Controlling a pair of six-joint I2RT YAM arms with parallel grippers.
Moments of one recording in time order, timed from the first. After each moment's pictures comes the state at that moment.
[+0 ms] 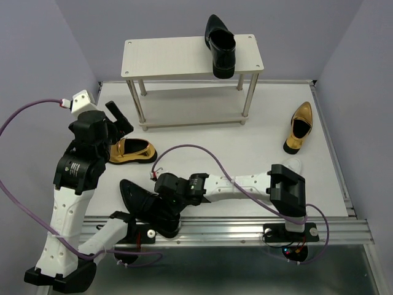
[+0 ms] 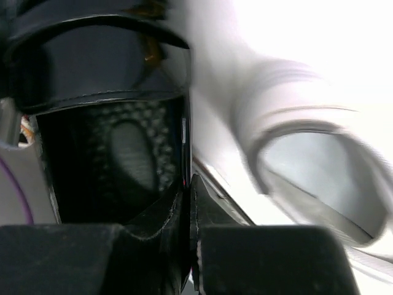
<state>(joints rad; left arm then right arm) -0.26 0.87 1.34 -0.88 -0.43 -0.53 1.36 1.90 1.43 -0.52 0.07 0.56</state>
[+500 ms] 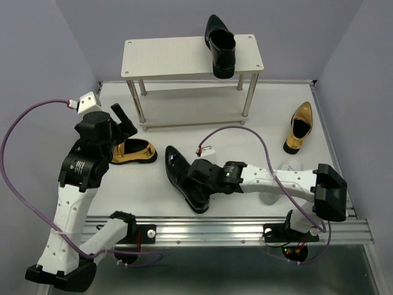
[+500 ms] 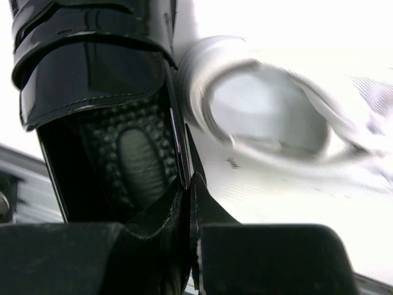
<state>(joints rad) -0.26 0.87 1.28 -0.85 -0.40 -0.53 1.23 1.59 1.18 -0.68 0.36 0.82</state>
